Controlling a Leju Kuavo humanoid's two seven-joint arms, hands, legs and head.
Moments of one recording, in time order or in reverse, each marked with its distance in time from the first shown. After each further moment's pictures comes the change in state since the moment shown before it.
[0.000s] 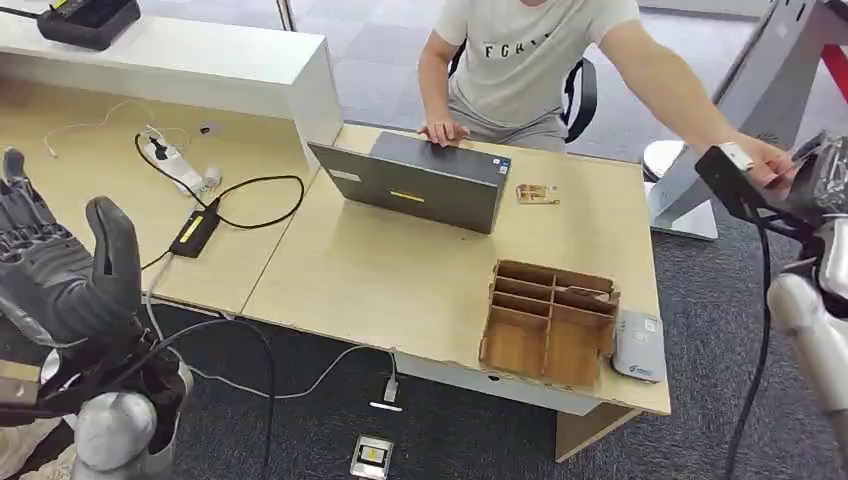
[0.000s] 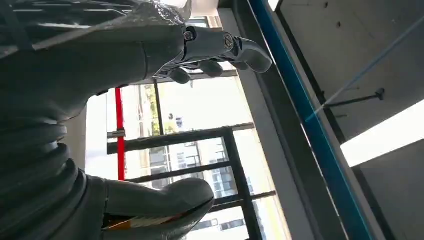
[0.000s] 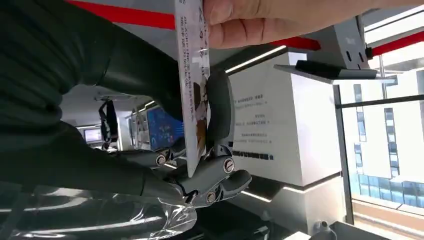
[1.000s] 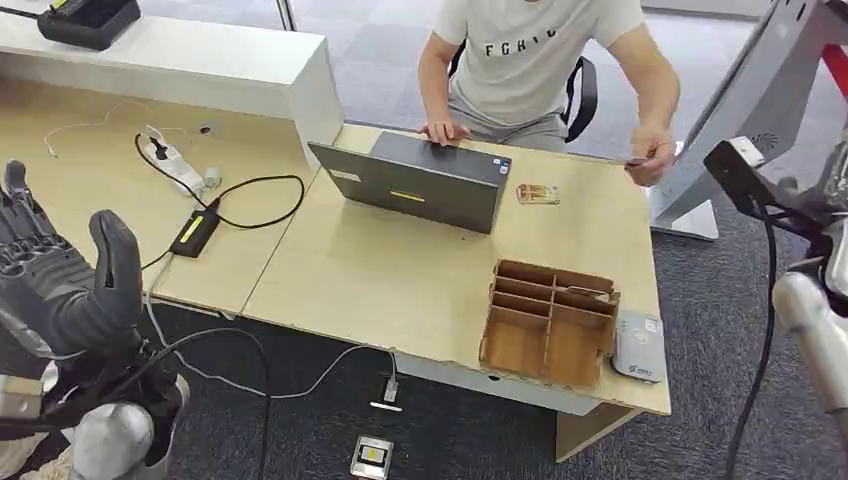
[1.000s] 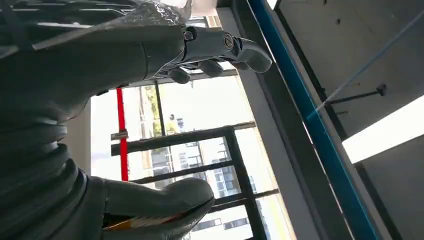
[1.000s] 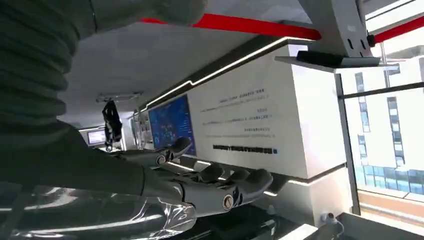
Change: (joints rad) left arm 0.044 0.003 0.002 -0.014 0.000 0.000 -0.022; right arm -0.009 -0.003 -0.002 0.017 -0.010 -0.059 -0.001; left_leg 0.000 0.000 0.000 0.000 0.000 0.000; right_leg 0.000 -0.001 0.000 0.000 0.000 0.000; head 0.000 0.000
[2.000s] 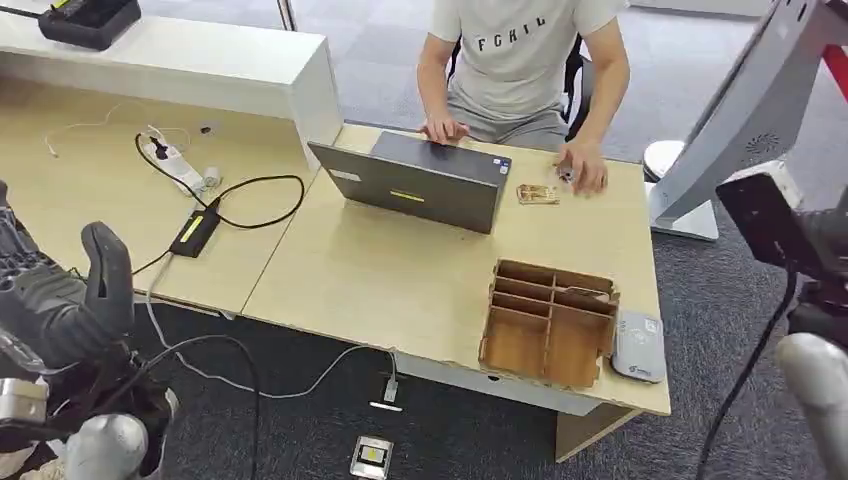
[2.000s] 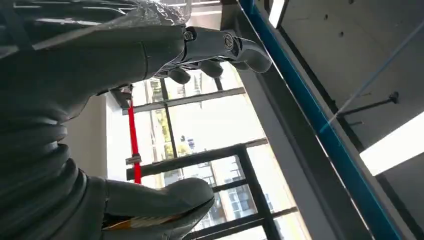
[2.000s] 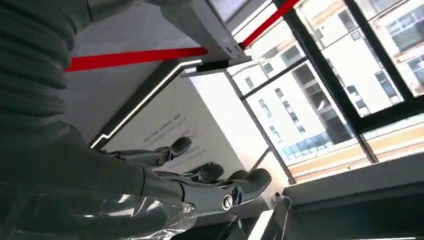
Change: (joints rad) left arm 0.069 -0.045 0.070 -0.017 -0.068 0.000 0.000; right arm 0.312 -0.069 -0.096 -0.652 -0.274 -0.089 -0.113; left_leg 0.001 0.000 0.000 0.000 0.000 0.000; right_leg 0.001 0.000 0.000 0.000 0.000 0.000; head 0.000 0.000
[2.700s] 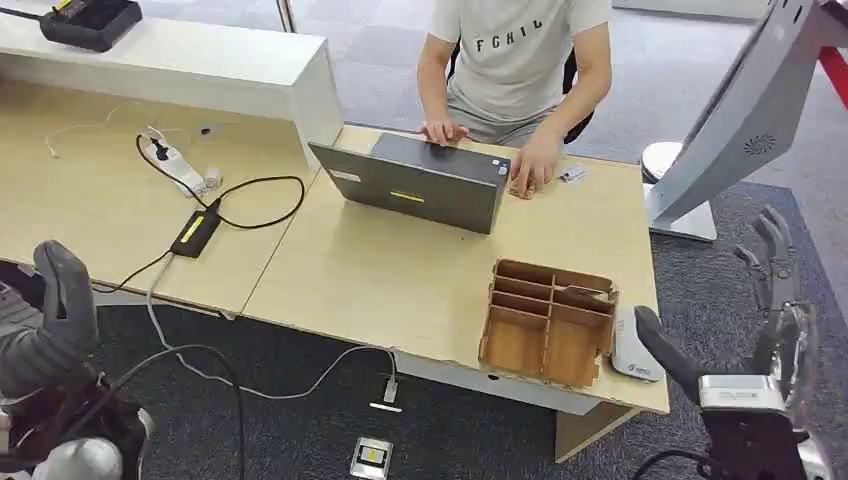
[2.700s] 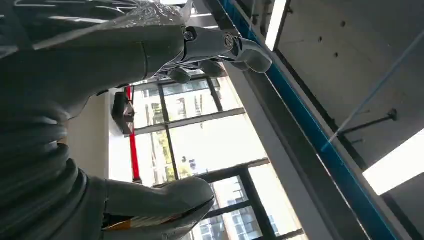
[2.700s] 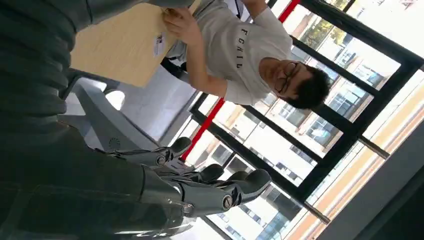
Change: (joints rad) left arm 0.075 -0.042 0.077 -0.074 -0.020 0.000 -0.013; right arm 0.469 0.085 0.015 -0.443 -0.274 -0.073 -0.209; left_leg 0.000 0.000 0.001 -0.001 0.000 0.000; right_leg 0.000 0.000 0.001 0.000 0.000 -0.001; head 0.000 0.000
